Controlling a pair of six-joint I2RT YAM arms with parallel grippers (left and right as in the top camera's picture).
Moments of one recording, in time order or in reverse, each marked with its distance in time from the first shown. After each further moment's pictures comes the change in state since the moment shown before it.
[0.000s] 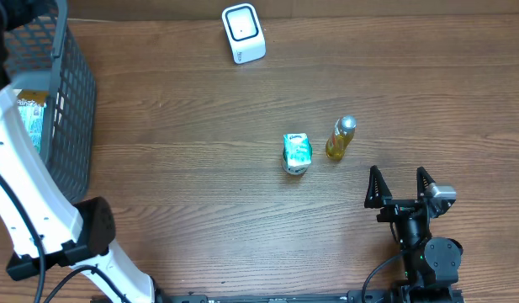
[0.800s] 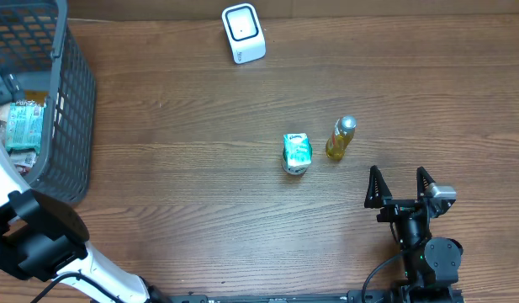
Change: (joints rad) left arm 0.312 0.003 -0.811 0.340 -0.010 0.259; right arm 0.000 0.000 0.000 0.000 0.000 0.000
